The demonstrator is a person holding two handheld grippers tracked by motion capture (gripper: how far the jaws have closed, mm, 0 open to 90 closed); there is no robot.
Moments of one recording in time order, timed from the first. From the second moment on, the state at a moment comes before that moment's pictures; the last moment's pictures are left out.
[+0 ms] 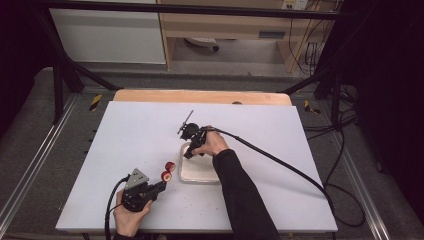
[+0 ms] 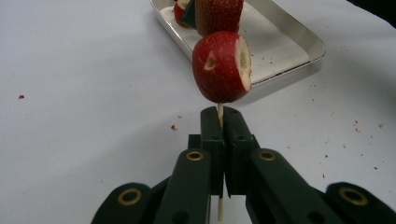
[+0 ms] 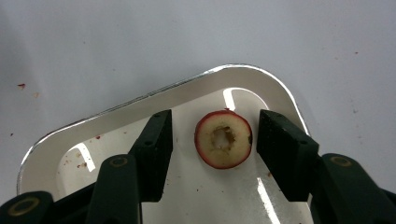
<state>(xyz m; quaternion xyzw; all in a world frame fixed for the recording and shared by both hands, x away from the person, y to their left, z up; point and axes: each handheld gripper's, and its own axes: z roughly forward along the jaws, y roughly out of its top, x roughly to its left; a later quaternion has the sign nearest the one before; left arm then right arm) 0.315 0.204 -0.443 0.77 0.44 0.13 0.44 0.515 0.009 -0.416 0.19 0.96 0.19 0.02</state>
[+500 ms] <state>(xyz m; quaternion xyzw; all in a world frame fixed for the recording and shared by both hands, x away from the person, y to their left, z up) 0.315 0.205 -0.444 0.77 0.44 0.14 0.44 0.516 0.011 -0.413 0.21 0.96 0.18 0.01</state>
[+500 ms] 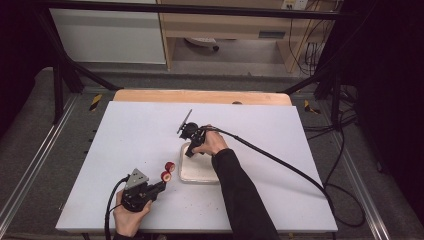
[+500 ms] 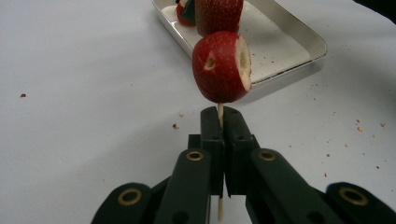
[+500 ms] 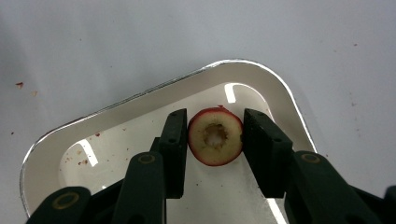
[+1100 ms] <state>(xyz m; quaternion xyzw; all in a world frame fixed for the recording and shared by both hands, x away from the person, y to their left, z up) 0.314 0.199 -0.444 0.77 0.43 0.14 0.44 0.486 -0.025 -0.384 0.28 0.93 0.23 0.01</state>
